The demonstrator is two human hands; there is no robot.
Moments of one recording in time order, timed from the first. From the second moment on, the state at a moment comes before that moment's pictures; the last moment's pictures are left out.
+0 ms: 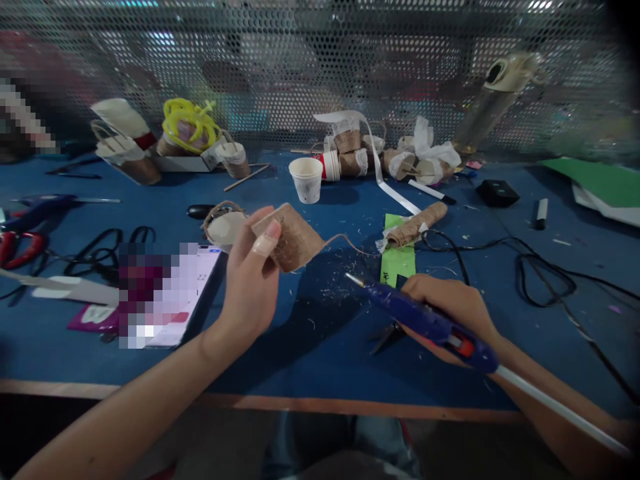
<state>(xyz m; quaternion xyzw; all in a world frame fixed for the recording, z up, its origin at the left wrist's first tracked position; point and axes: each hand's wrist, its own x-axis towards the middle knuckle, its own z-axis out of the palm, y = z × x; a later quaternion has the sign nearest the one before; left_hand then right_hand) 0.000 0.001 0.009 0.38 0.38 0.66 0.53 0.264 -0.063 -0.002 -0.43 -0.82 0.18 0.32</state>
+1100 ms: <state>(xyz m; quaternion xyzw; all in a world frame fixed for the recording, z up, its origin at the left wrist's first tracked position) -0.007 -0.011 0.010 0.45 0.31 0.55 0.63 0.289 -0.075 -0.010 -0.37 -0.91 -0.03 0.15</state>
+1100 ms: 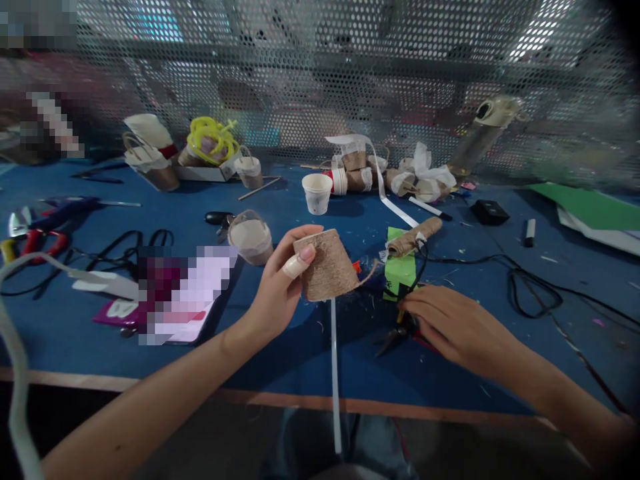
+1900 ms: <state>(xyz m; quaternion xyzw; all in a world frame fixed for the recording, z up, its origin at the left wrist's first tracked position) -0.008 -0.005 0.006 0.47 0.28 0.53 0.65 0.301 -0.082 0.023 -0.45 -0.88 0.17 -0.03</state>
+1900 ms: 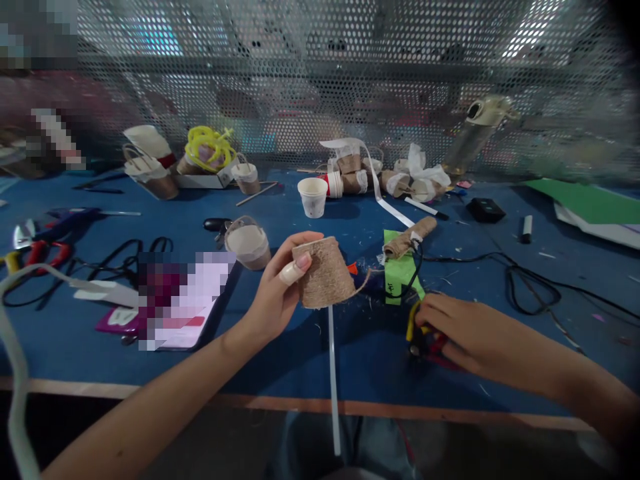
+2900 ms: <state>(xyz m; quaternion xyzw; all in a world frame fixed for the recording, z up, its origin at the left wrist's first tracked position) -0.005 -0.014 -0.002 0.56 0.25 0.59 0.52 0.231 -0.067 0.032 -0.54 -0.78 0.32 0.09</state>
